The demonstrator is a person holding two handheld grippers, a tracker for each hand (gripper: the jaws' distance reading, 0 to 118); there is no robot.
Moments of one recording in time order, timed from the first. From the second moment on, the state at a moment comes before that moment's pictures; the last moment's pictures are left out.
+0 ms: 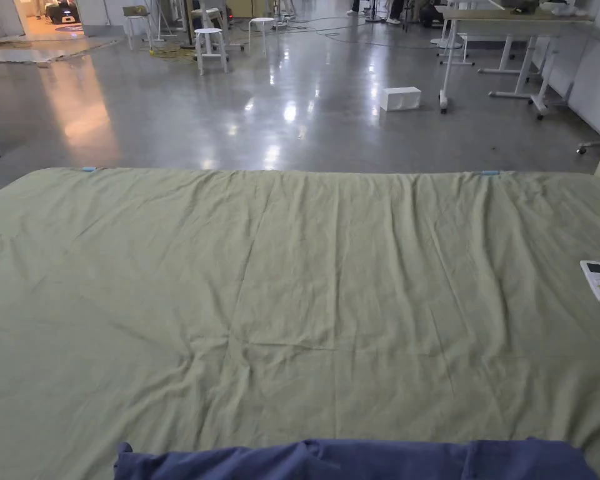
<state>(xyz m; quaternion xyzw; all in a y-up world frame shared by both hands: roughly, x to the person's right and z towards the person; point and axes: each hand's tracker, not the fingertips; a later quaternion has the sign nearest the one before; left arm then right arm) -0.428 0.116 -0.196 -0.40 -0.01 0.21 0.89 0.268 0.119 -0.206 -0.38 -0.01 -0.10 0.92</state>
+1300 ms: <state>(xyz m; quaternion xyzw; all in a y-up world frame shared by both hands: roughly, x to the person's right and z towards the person) -0.259 0.353 -0.077 -0.04 -0.04 -0.07 1.00 0.110 0.326 -0.107 -0.04 0.07 0.10 0.99</state>
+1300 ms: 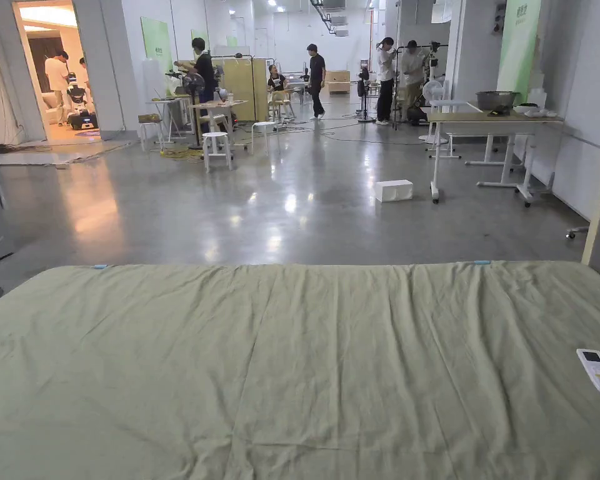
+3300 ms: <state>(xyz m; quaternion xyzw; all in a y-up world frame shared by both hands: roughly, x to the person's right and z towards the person) -0.465 0.077 -0.231 -0.31 -0.02 0.57 0.76 0.124 0.265 -0.114 -0.23 0.09 0.05 0.97</state>
